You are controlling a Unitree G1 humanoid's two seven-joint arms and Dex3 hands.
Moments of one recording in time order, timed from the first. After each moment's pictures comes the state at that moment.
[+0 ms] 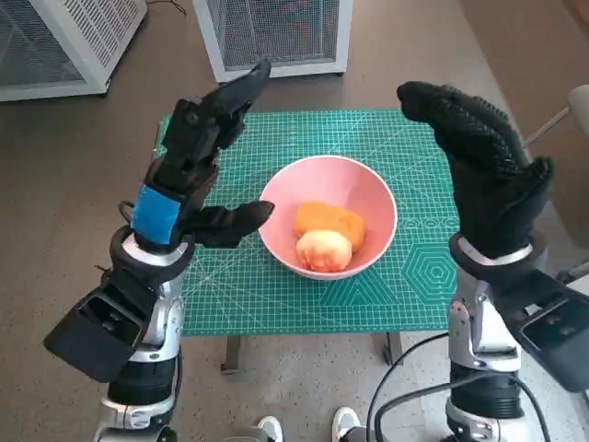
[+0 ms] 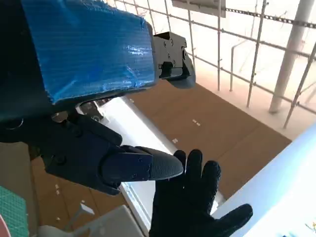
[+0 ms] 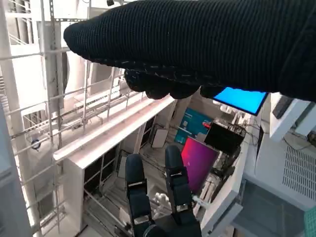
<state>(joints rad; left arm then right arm) -0.51 0.16 0.05 0.01 -0.12 -0.50 -0.27 -0.57 -0.14 -0.11 0.07 0.27 -0.51 0.38</state>
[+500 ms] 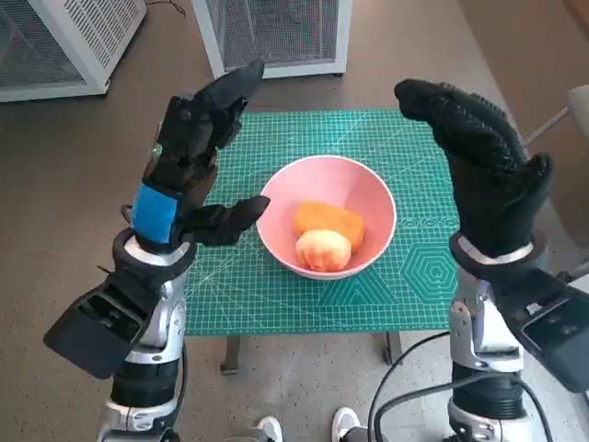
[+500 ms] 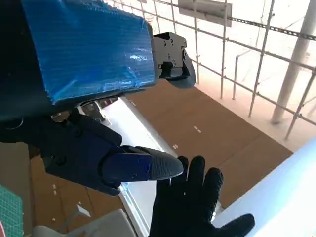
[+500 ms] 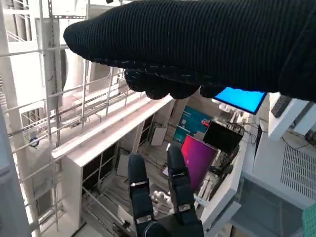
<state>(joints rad) -0.51 0.15 0.05 0.01 -0.12 -0.47 -0.25 -0.57 -0.15 -0.10 0.05 0.27 -0.49 0.37</state>
